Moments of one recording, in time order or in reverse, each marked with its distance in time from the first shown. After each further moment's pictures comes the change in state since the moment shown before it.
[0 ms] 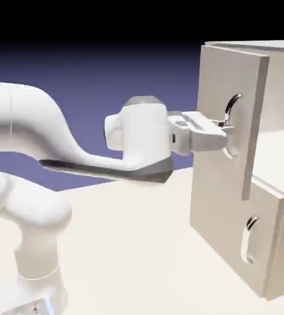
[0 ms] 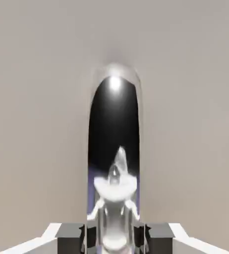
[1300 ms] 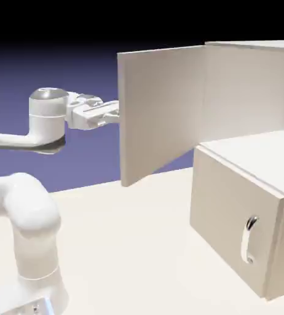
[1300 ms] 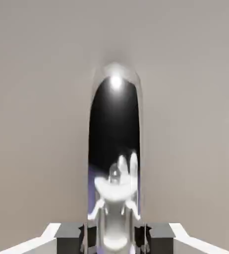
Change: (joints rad) arm -0.297 -0.191 1.372 -0.202 1.564 -1.013 -0.311
